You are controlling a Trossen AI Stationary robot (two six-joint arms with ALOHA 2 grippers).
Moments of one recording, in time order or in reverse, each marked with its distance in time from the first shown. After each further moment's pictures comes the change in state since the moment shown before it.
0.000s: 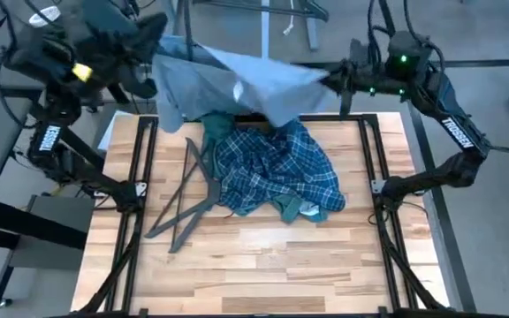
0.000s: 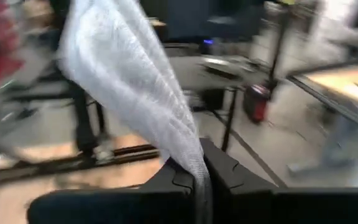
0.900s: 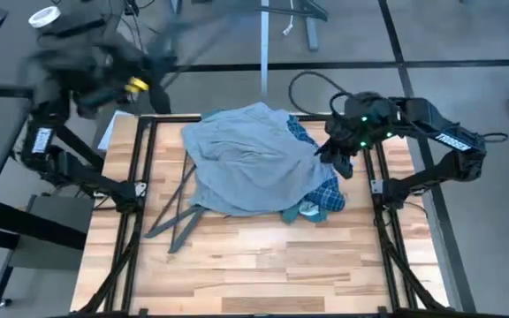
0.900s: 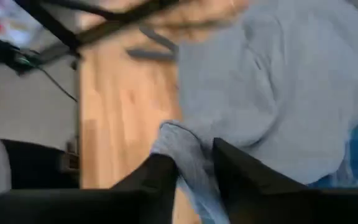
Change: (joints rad) left arm 0.000 -0.041 -0.007 -0.840 -0.425 0.066; right arm 0.349 -0.019 -0.092 -0.476 0.106 0.399
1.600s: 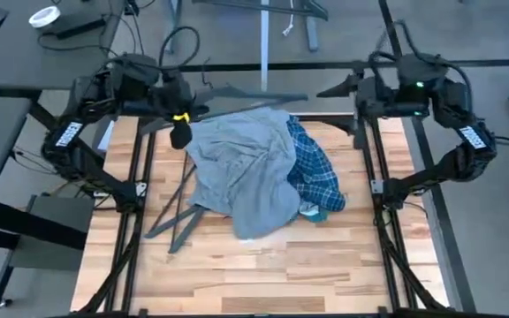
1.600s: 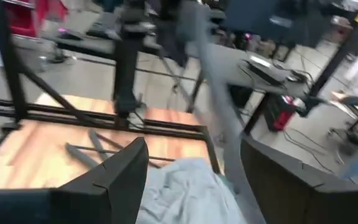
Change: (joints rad) left arm -0.022 0.110 0.002 -0.199 0.409 0.050; right arm -0.077 0.058 0.230 0.283 0.110 -0.527
